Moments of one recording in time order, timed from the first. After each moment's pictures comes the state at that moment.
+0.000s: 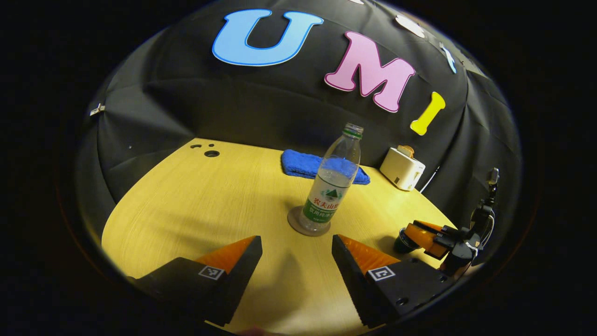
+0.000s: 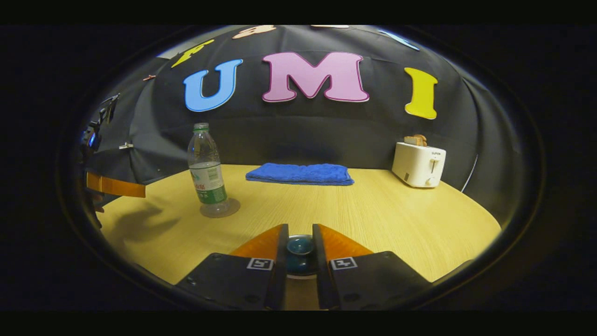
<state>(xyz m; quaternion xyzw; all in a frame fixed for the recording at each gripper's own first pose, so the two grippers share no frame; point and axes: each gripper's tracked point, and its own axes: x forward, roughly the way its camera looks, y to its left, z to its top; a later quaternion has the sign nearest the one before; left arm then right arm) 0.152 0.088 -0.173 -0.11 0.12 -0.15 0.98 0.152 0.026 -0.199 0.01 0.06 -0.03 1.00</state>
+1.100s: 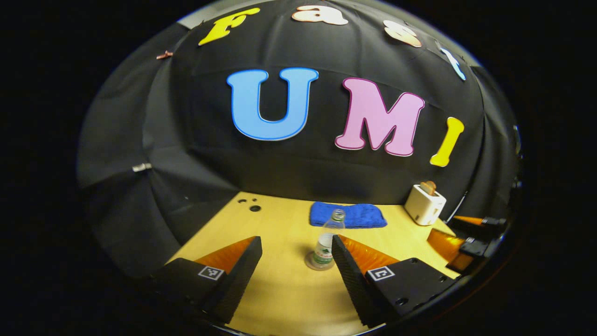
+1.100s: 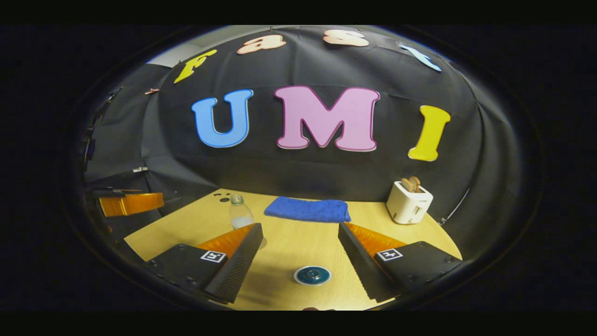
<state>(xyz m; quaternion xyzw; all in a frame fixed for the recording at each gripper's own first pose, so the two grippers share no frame) 0.042 0.114 0.004 -0.07 0.03 0.04 1.00 0.078 0.063 0.021 -0.01 0.02 -0.01 1.00</state>
